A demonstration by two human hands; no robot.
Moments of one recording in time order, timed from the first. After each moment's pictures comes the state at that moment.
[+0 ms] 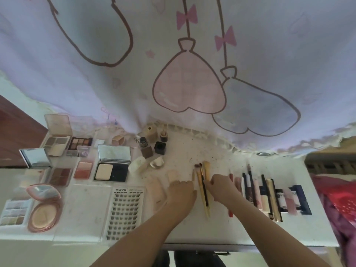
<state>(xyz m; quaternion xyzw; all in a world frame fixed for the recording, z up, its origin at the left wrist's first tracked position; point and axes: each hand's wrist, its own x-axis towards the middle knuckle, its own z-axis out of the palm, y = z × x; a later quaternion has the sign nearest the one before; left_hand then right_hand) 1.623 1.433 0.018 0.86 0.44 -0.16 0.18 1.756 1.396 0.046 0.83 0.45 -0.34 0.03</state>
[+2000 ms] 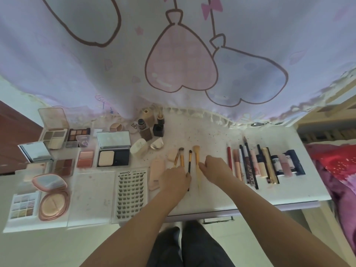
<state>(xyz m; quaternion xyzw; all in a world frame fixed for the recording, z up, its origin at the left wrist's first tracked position) 1.585 1.416 0.029 0.84 0.49 -0.10 0.22 1.722 1.376 0.034 0.84 0.44 -0.31 -0.02</state>
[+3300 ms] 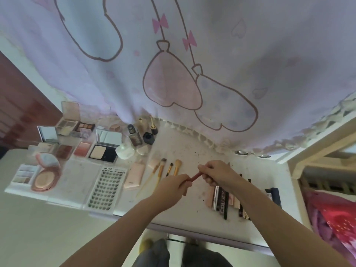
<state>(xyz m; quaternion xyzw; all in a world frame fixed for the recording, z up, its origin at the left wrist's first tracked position) 1.655 1.377 0.076 0.81 0.46 0.02 0.36 1.832 1.365 0.091 0.67 0.37 -0.59 -0.25</state>
